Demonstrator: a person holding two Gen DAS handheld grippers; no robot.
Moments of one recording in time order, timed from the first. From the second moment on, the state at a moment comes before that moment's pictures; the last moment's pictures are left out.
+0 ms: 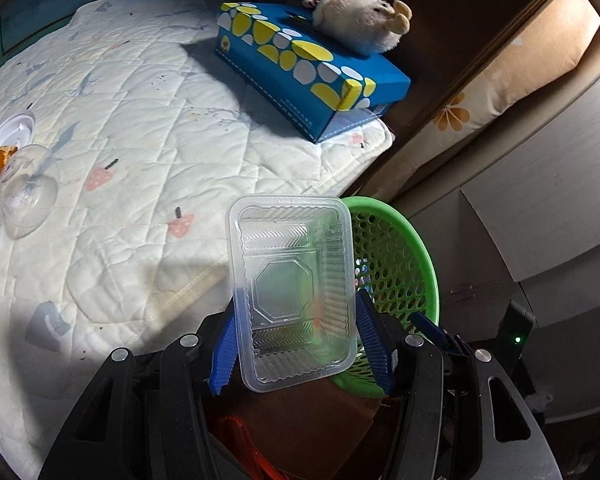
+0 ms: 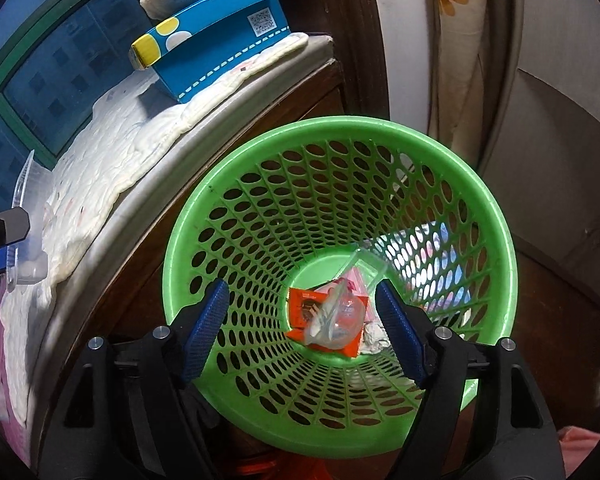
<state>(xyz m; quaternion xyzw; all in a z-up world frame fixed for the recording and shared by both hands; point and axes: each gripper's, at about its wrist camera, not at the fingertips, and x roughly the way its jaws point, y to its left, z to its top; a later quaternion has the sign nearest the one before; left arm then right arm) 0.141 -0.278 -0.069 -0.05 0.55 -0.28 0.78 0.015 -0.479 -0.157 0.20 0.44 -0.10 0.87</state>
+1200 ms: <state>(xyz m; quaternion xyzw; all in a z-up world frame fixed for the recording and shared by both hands) 0.124 -0.305 -0.077 0.01 0.54 -0.32 0.78 -0.021 -0.467 -0.106 0.22 0.37 -0.08 0.90</state>
